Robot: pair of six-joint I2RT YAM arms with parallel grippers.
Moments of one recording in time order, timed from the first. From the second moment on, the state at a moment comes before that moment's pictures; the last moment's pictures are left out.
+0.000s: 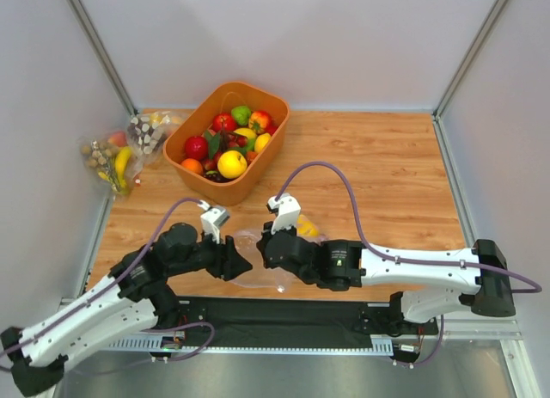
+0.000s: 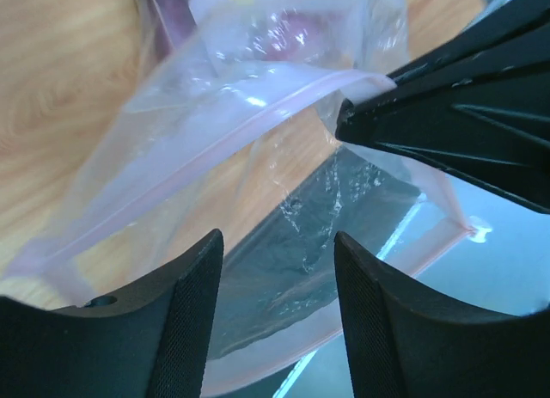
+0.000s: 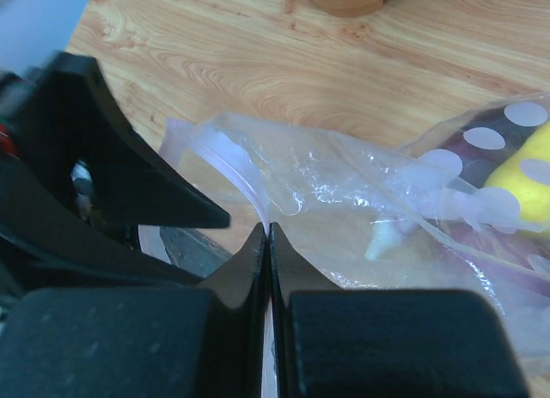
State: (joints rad) left arm -0.86 0.49 0.56 -0.56 0.19 -0.57; right arm 1.41 1.31 1.07 -0.38 0.60 0.80
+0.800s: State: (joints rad) left arm -1.18 1.08 0.57 -0.14 -0.25 -0.60; right arm 1.44 1.04 0.95 -0.62 0.75 0.92
